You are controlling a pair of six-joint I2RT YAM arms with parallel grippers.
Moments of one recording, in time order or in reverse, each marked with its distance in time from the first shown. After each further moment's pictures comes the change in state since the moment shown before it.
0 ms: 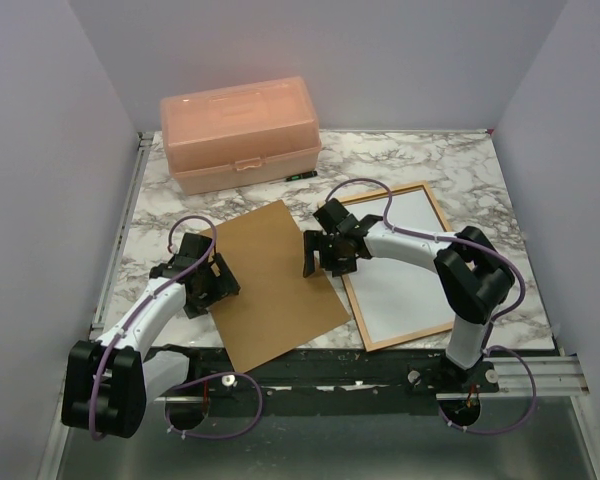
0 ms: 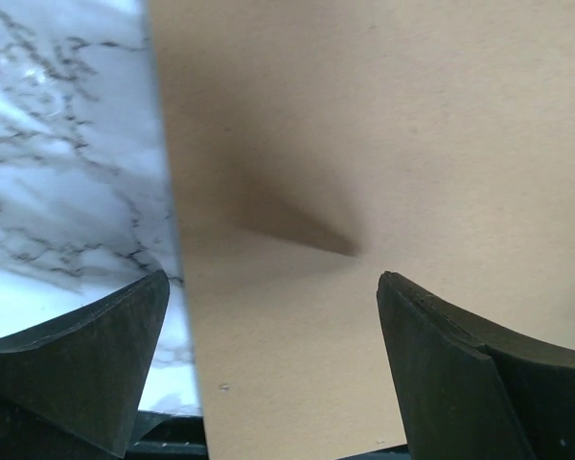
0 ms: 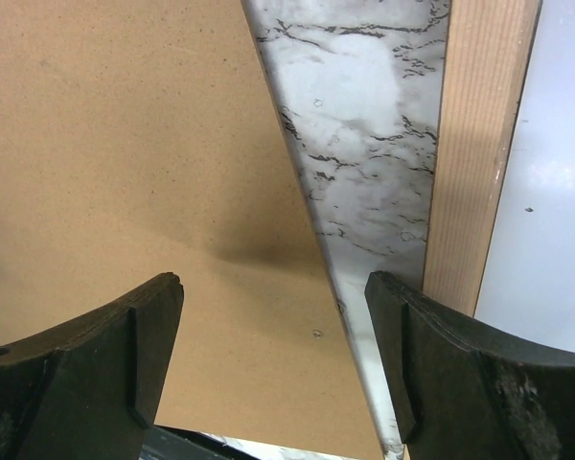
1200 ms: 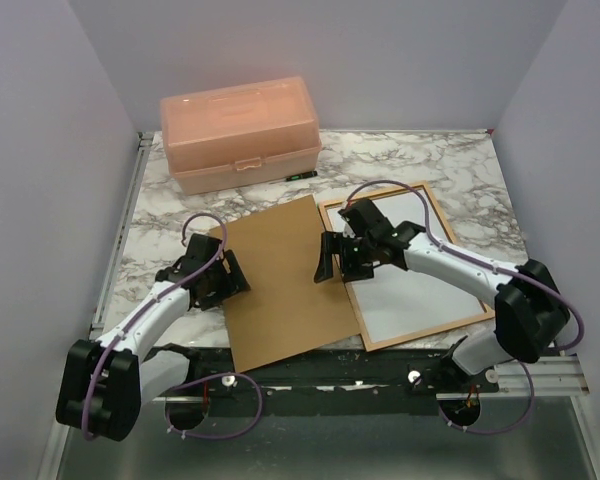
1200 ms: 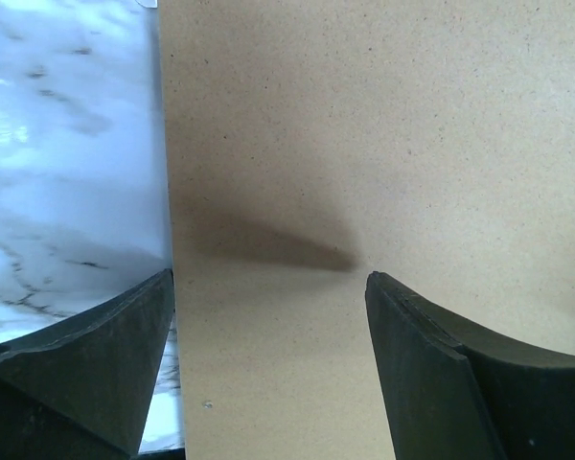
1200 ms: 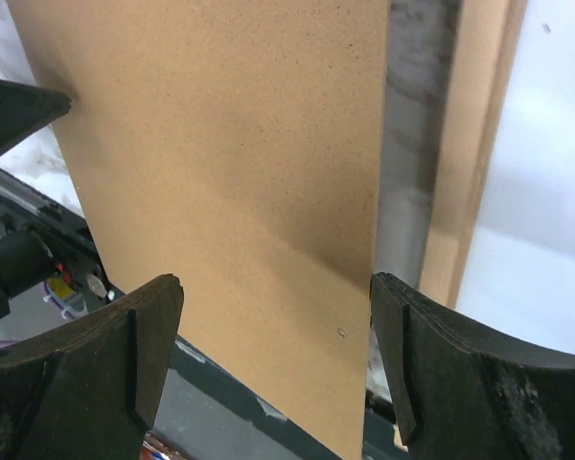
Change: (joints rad) left arm -0.058 -0.027 -0.036 0.166 0.104 0.011; right arm -0.031 -0.303 -0.149 -0.024 -0.182 0.015
